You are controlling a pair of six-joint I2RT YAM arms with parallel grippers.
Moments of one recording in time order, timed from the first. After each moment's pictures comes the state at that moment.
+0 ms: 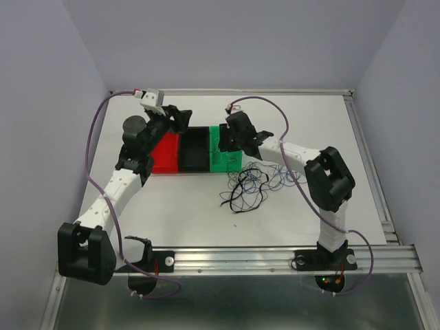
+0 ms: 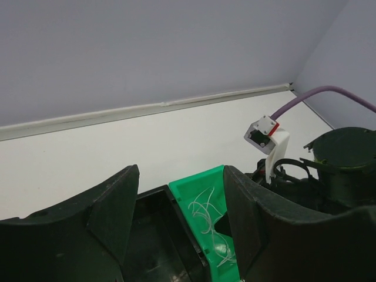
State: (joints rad) left arm -0.22 1.19 0.86 0.41 0.27 -0.25; right arm 0.67 1.98 1.46 -0.15 0.12 0.43
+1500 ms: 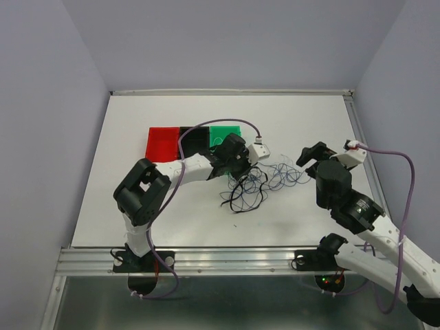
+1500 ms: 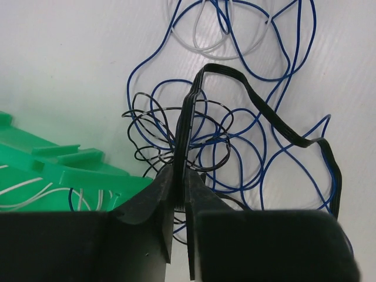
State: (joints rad) left arm -0.81 1.82 1.17 -0.10 0.24 0.30; right arm 0.72 0.68 0.77 -0.40 0.95 0.69
